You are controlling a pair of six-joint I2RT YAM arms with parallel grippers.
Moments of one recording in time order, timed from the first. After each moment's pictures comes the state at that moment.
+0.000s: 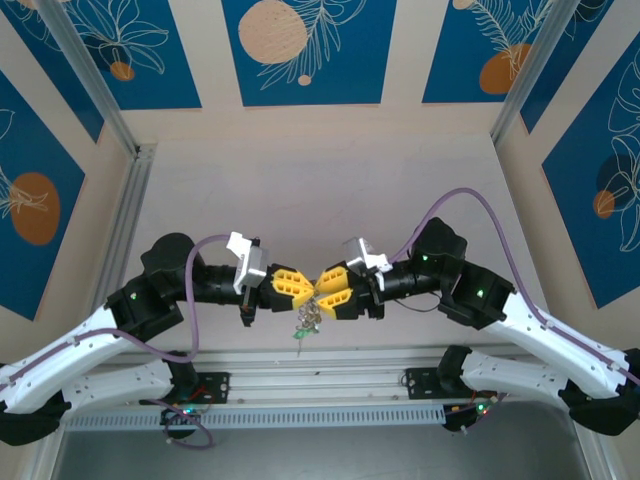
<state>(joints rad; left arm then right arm) -1.04 0.82 1.03 -0.18 0.63 -0.07 0.99 0.87 1.02 -0.28 -0.73 0.01</state>
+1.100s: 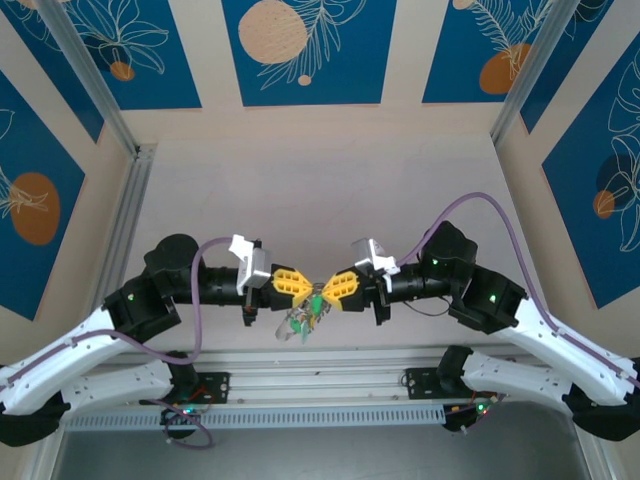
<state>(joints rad) -1.04 0.81 1.03 -0.27 0.55 -0.01 0.97 0.81 1.02 -0.37 -0.65 -0.02</state>
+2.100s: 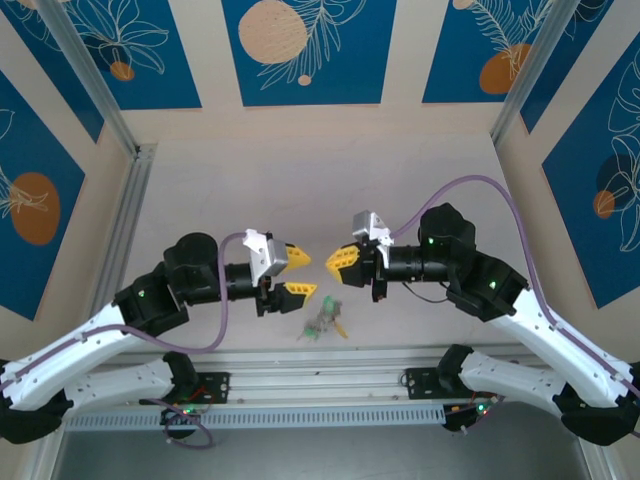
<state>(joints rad) -1.03 0.83 1.01 -0.34 0.33 0.01 0.85 0.89 1.12 -0.48 -0.56 0.01</state>
